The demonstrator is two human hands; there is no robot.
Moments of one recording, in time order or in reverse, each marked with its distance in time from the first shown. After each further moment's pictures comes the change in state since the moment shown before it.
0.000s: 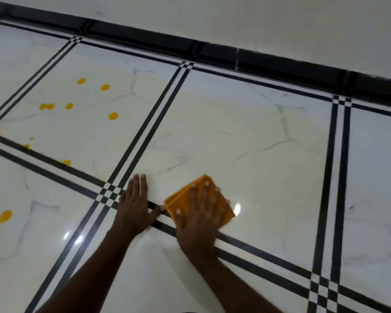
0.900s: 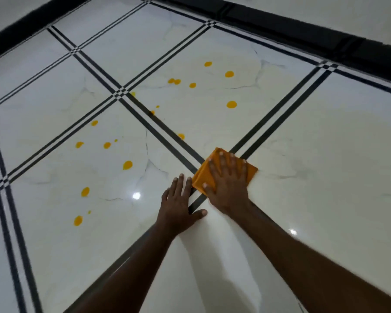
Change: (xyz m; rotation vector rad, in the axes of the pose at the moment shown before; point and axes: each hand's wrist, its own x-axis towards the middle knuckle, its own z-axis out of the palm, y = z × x) left_hand -0.074 -0.144 -0.001 -0.100 0.049 -0.257; right_hand 0.076 -0.170 0.086 -0.056 -0.190 -0.735
